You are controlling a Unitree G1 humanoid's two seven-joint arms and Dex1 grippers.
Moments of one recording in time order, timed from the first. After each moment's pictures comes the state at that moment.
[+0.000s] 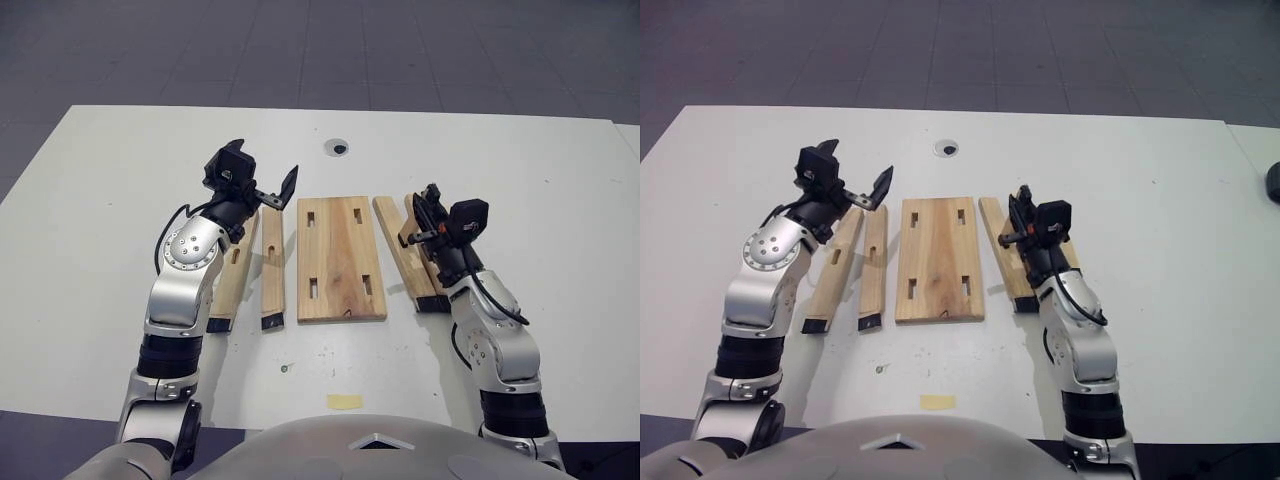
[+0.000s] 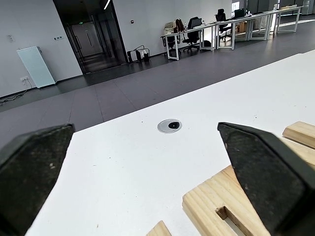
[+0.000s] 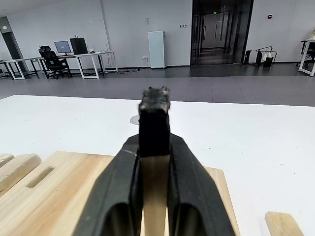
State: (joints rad) left arm -0.23 0.28 -0.04 -0.20 -0.12 0.32 -0.30; right arm 0.05 -0.16 0.02 -0.31 0.28 0.26 0.16
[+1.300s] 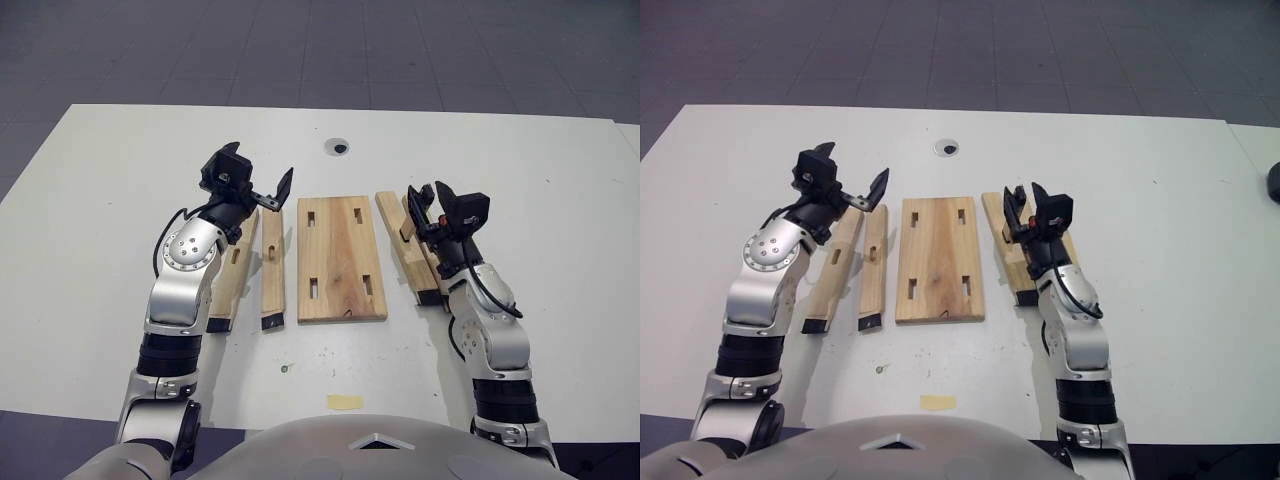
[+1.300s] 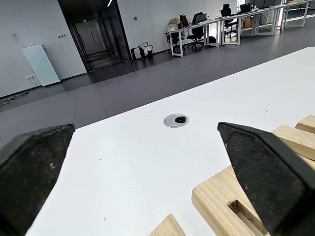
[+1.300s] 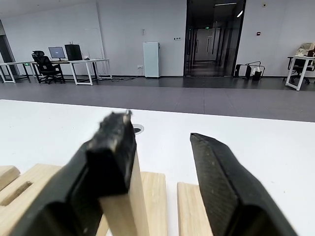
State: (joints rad) left arm -0.23 0.28 -0.03 -0.15 -0.10 0.28 -0.30; right arm -0.04 -0.14 0.00 -0.24 0.22 0.18 0.18
